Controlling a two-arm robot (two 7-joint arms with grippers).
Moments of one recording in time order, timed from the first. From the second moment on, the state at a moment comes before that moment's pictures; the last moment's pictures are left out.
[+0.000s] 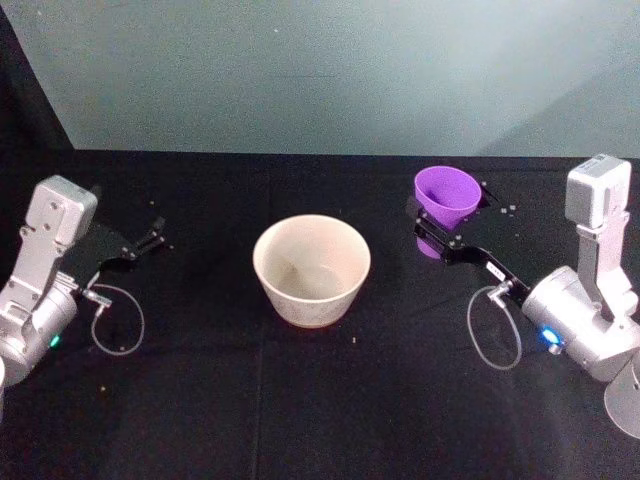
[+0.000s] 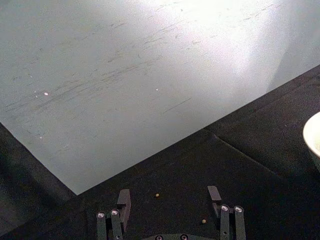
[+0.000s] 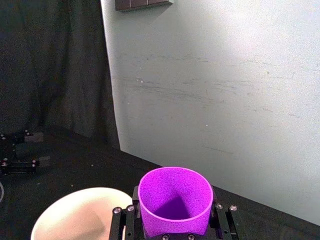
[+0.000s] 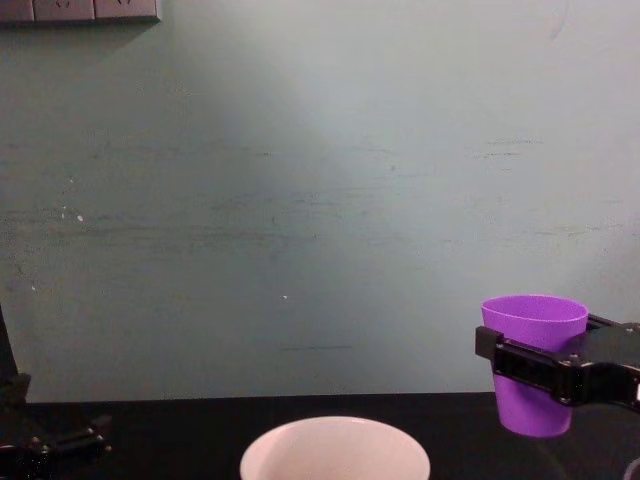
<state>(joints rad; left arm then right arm) -0.20 0.60 0.45 -1.41 -0.25 -0.12 0.03 0.14 0.38 -0.27 -1.53 0.32 -0.11 0.35</state>
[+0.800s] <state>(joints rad) -0.20 0.60 0.45 -1.41 -0.25 -0.12 0.03 0.14 0.38 -0.28 -1.53 0.32 -0.11 0.35</state>
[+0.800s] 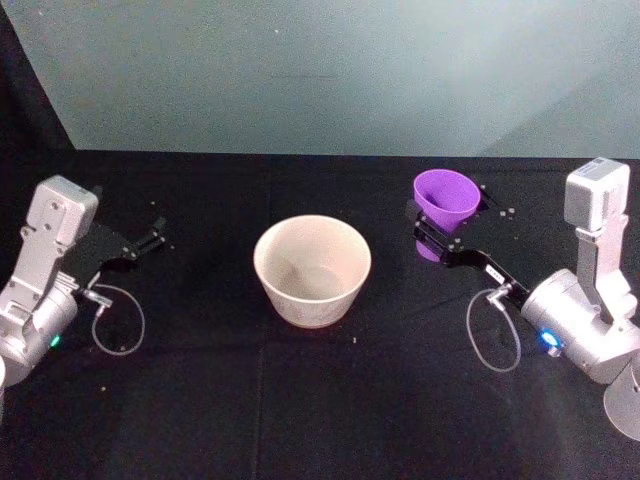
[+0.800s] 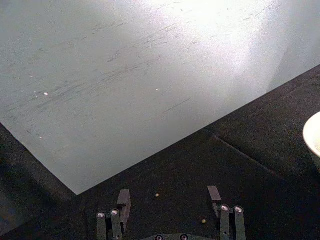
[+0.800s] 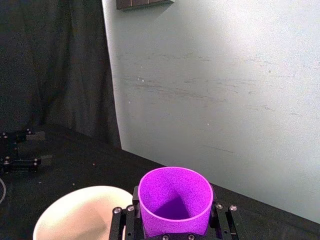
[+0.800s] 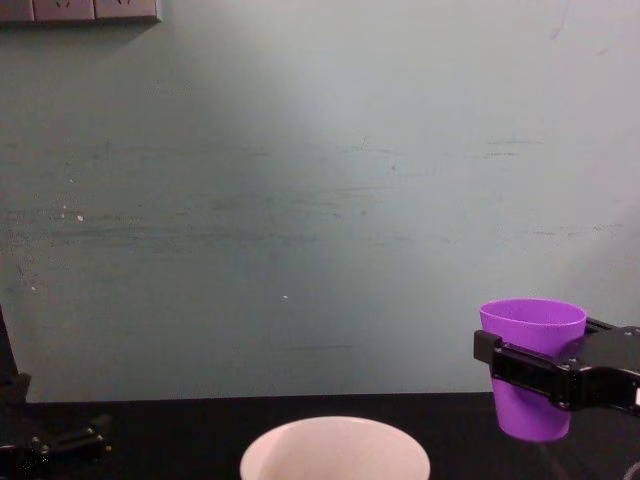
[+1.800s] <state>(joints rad) -0.20 0.60 0.45 -1.41 -0.25 -0.12 0.03 0.14 0.38 -0.28 -1.53 0.33 -0.11 0.35</state>
